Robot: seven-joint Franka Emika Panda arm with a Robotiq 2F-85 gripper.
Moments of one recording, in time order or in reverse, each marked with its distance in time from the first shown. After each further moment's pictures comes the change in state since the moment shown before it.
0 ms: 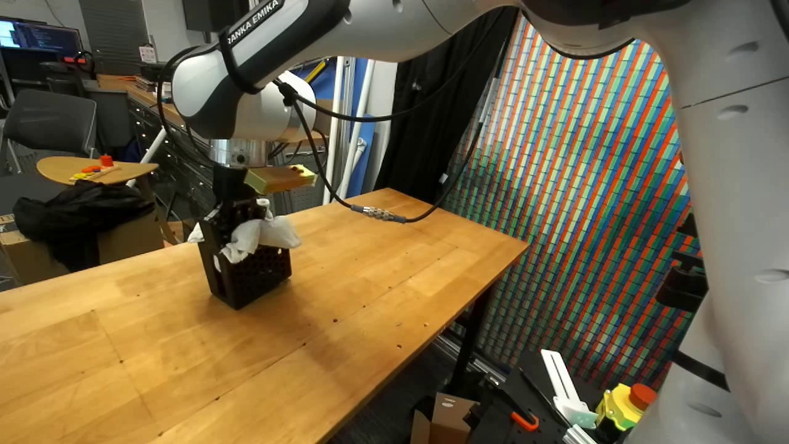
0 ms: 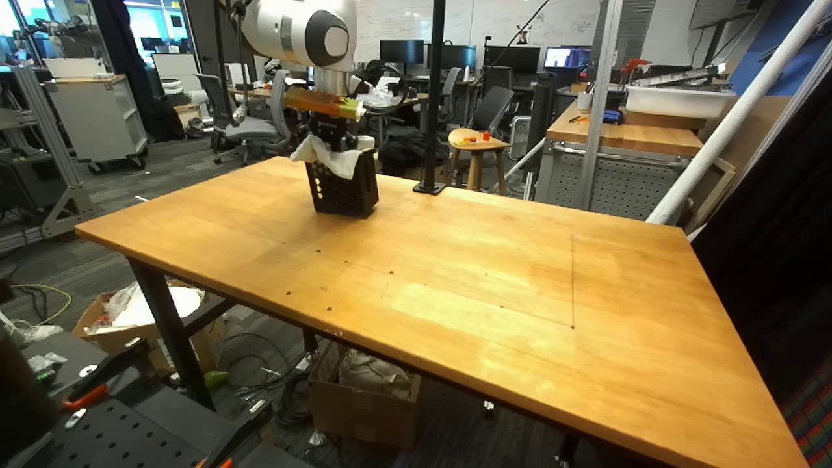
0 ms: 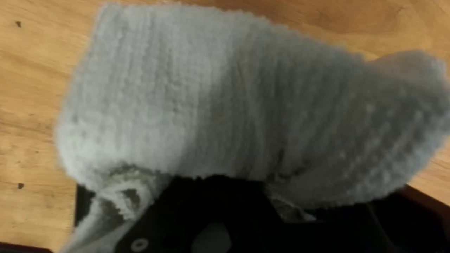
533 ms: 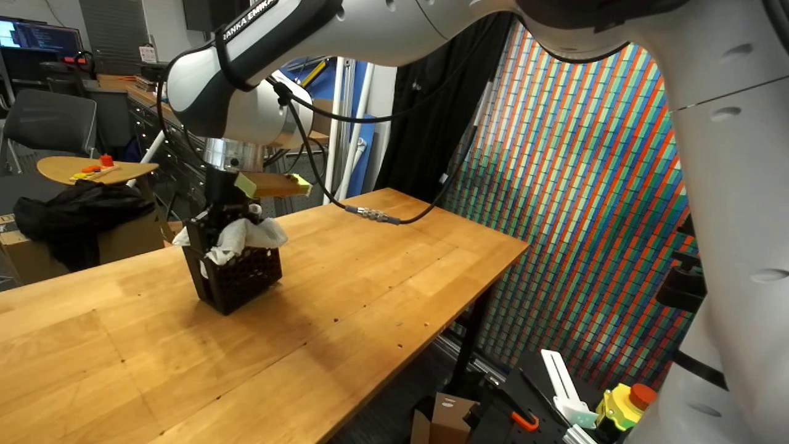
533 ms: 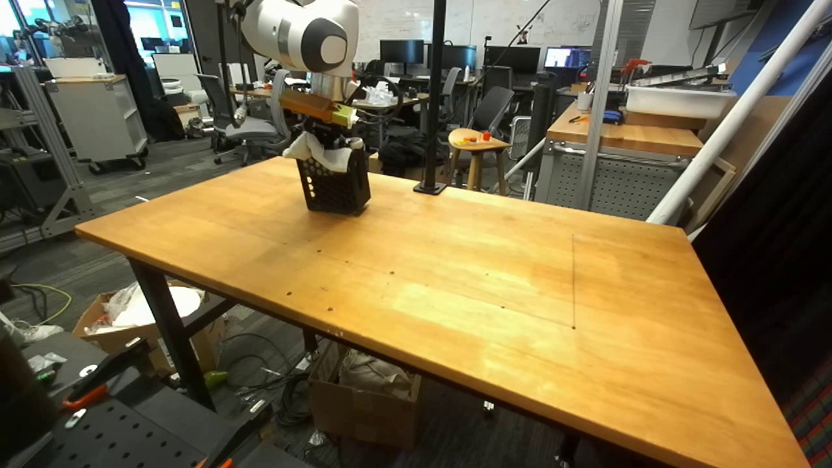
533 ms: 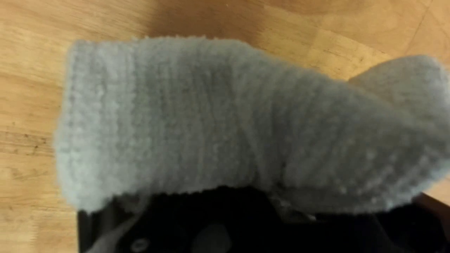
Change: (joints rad) arm -0.009 0.011 0.020 -0.002 0.092 0.024 -0.004
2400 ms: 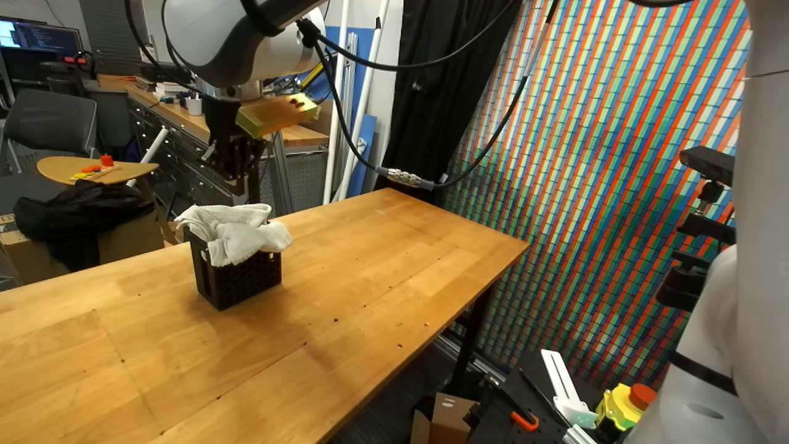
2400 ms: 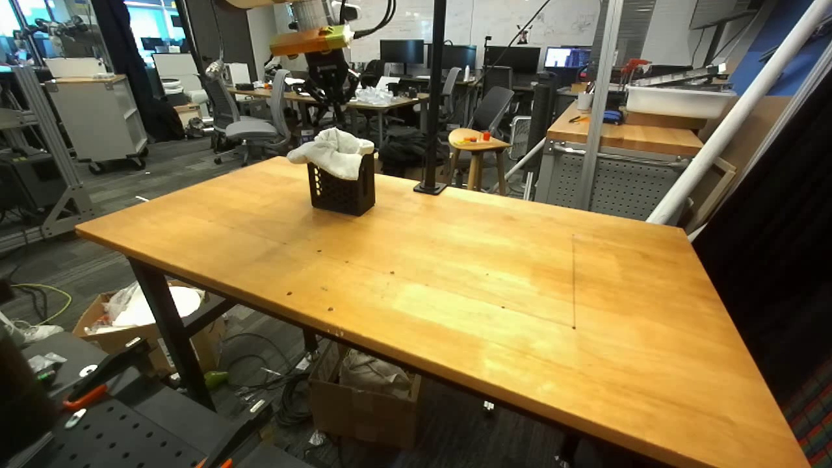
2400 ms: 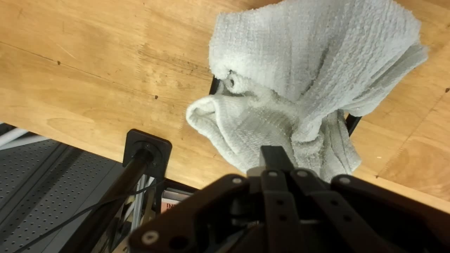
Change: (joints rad) arm 0.084 -0.211 -0.077 -0.051 -0.390 0.035 0.237
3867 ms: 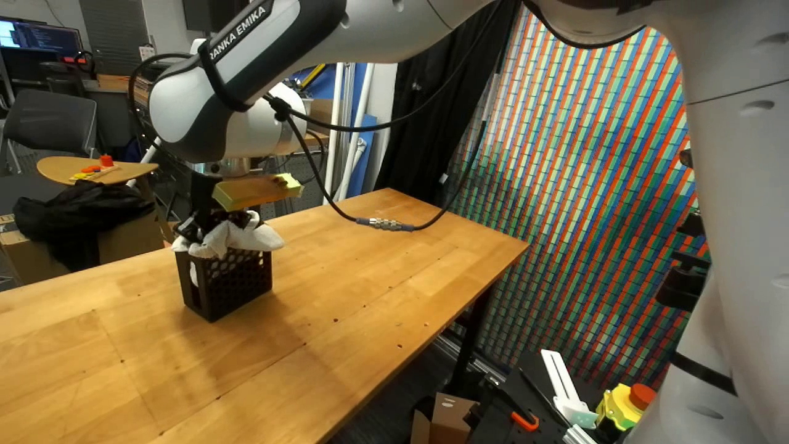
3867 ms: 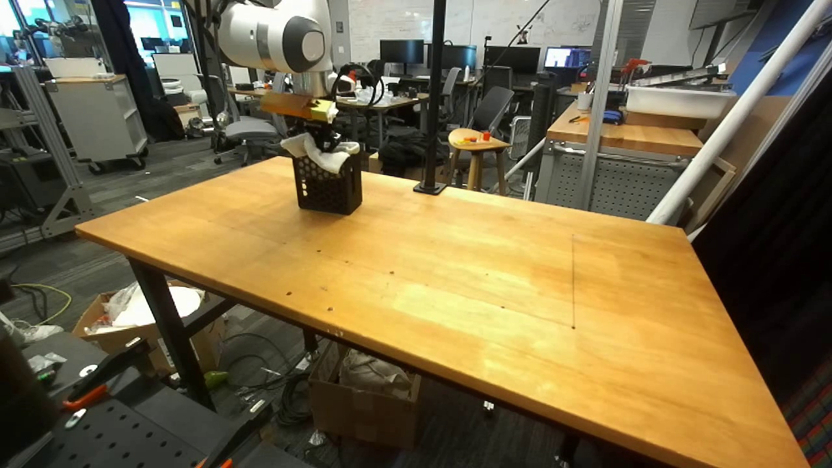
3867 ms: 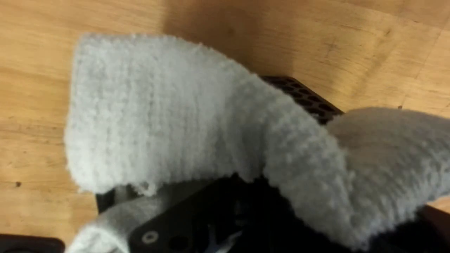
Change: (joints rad) arm -0.003 0.167 0.045 -0.036 0.235 0.118 -0.002
